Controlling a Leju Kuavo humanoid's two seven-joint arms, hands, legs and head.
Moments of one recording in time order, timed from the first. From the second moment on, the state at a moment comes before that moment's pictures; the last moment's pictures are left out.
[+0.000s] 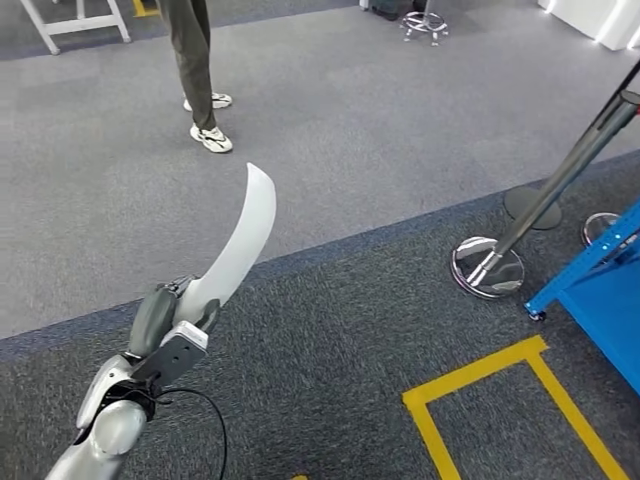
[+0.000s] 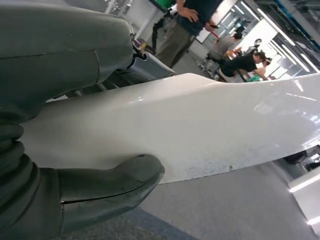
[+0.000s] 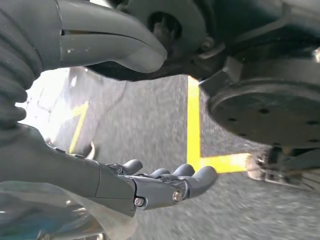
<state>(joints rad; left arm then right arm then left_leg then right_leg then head) -0.22 0.02 -0.53 -1.44 -0.51 0.24 -0.14 0.34 -0.51 0.88 -1.29 -0.84 -0.41 0.22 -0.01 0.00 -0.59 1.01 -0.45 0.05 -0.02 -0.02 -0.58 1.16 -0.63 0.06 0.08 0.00</state>
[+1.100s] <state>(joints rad) 0.51 -0.24 0.24 -2.10 -0.14 0.26 -0.60 0.18 -0.59 1.21 -1.35 -0.74 -0.58 0.07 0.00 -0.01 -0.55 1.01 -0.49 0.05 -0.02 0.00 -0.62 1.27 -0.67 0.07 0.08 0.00</state>
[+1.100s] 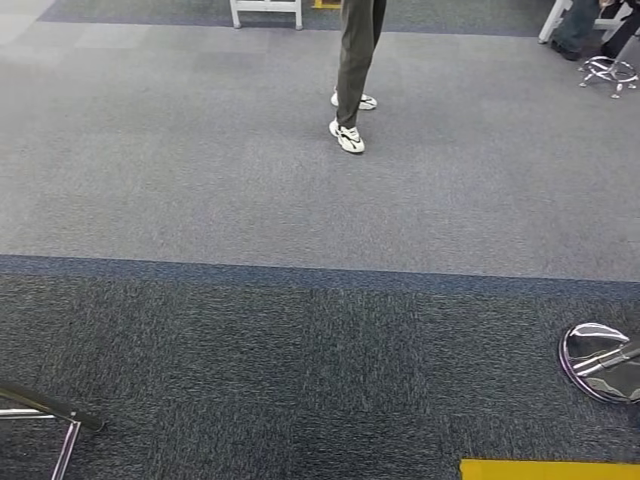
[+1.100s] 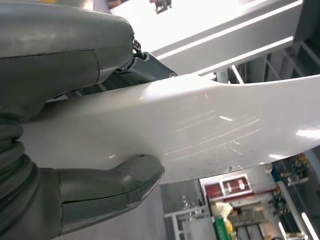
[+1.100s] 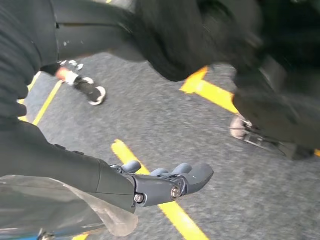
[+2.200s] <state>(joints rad) 0.48 -0.15 0.15 -2.13 -0.06 0.34 -0.65 0.17 -0.21 0.34 -1.06 -0.20 -0.16 -0.22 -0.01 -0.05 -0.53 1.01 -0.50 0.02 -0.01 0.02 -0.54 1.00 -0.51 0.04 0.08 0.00</state>
